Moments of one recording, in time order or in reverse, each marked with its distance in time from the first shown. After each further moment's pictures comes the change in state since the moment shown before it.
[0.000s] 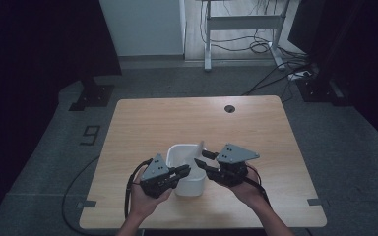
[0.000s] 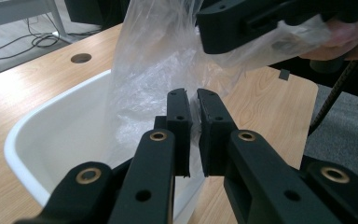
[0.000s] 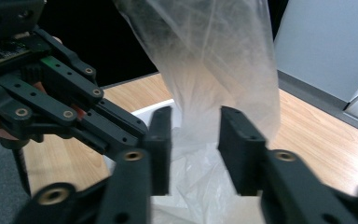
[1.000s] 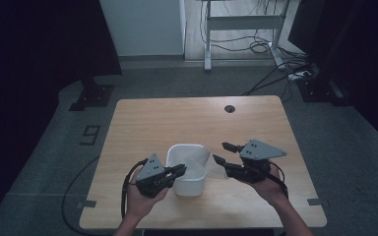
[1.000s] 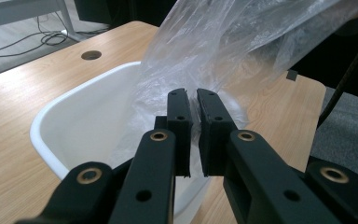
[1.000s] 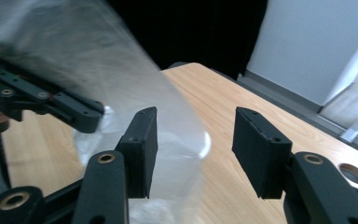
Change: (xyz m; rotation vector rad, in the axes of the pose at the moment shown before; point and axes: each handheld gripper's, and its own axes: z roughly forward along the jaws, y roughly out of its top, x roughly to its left) left arm 0.004 -0.003 -0.007 0.001 0.026 -0.013; right arm -0.028 0.000 -0.041 -0.026 -0.045 -0.014
